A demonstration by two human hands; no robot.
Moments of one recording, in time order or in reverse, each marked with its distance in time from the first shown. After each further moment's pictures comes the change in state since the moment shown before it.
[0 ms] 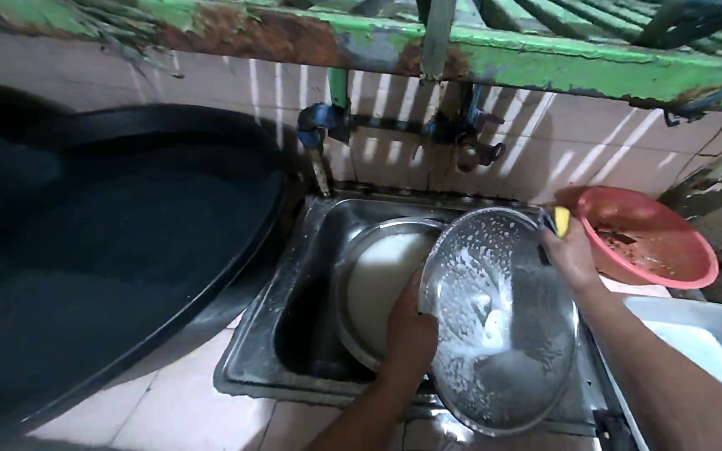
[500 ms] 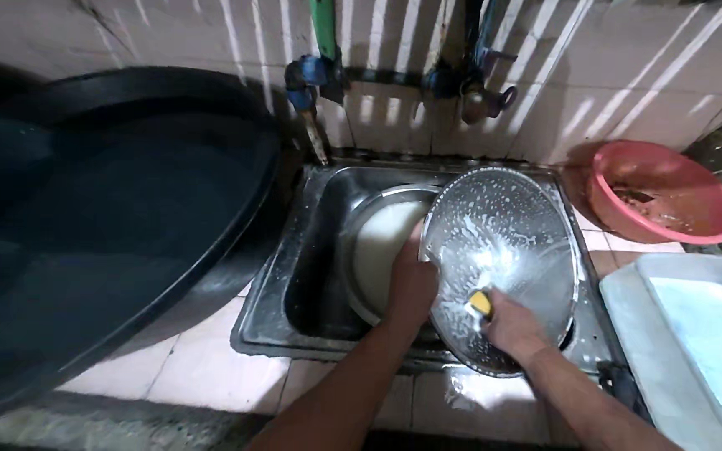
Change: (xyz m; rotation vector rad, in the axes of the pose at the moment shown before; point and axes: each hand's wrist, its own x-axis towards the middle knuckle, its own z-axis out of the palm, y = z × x) left_hand 0.014 -0.007 0.001 0.031 0.012 0.095; right_hand -0.154 0.050 0.073 -0.632 -0.741 -0.011
